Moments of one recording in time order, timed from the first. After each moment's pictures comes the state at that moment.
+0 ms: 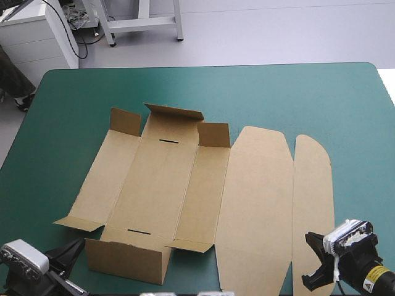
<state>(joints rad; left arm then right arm) -0.43 0.02 -0.49 -0.06 0.93 0.10 0.51 0.26 -0.45 0.08 0.82 -0.05</state>
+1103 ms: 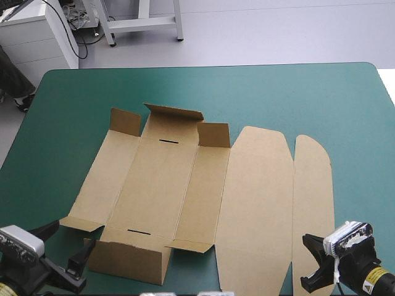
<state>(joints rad) -0.43 0.17 -0.61 0.01 0.96 0.03 0.51 0.24 -0.44 0.13 0.81 -0.05</state>
